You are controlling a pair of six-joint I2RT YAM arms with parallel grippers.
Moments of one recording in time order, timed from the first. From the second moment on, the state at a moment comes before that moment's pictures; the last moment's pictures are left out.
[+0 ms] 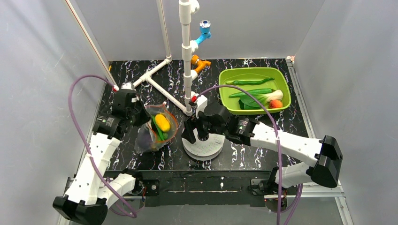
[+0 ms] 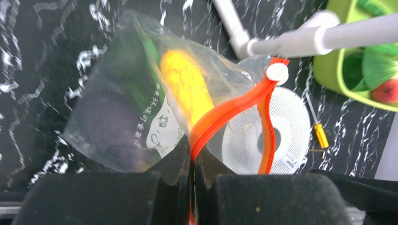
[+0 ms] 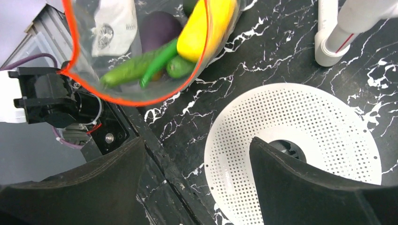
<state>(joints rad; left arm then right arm) -0.29 0.95 1.16 -0.99 -0.10 -0.62 1.11 1.33 1.11 -0.28 0.00 0.36</state>
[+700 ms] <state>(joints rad) -0.29 1.00 1.00 -0.77 -0.06 -0.39 0.32 1.25 1.07 -0.55 0.27 0.52</state>
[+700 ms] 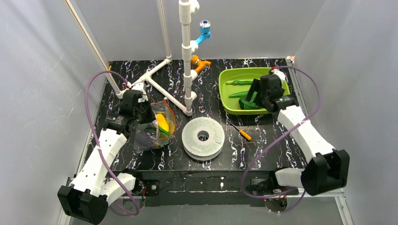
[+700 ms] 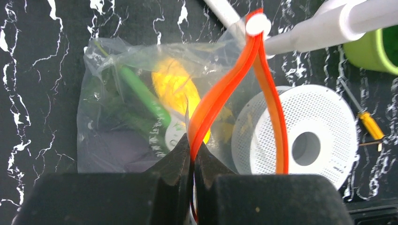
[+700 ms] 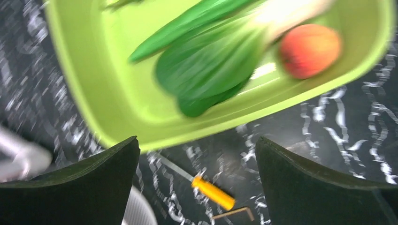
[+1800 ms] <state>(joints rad) -0.29 0.93 0.91 -0.72 -0.03 -0.29 0.01 1.94 1.50 -0.73 0.37 0.39</state>
